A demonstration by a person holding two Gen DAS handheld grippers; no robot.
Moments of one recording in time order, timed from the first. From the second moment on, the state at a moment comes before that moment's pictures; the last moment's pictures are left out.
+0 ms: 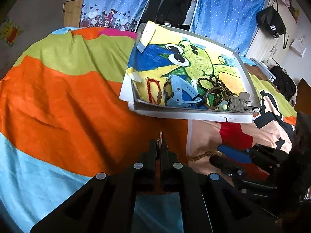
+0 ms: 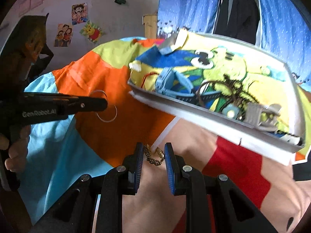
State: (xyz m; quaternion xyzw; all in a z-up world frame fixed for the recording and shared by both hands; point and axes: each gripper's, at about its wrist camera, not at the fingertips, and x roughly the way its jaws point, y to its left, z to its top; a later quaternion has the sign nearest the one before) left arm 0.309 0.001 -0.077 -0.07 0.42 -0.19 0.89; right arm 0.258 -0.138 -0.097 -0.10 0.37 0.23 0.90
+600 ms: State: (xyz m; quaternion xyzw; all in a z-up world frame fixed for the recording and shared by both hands) left arm 0.321 -0.008 -0.065 -0.08 0.39 -0.20 0.90; right arm 0.257 -0.148 -0.069 -0.16 0.26 0.16 0.94
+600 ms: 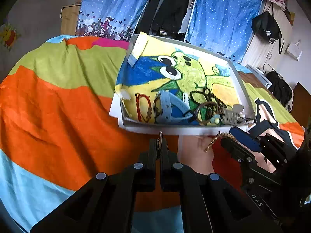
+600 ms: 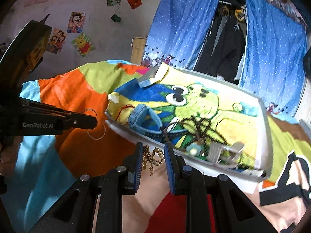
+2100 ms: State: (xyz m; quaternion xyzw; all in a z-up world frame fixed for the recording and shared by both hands) left arm 0.454 -0.097 -0.063 -0.06 0.45 -0.14 0.88; right arm 0.360 -0.290 -0.060 0.07 0.30 0.04 0.95
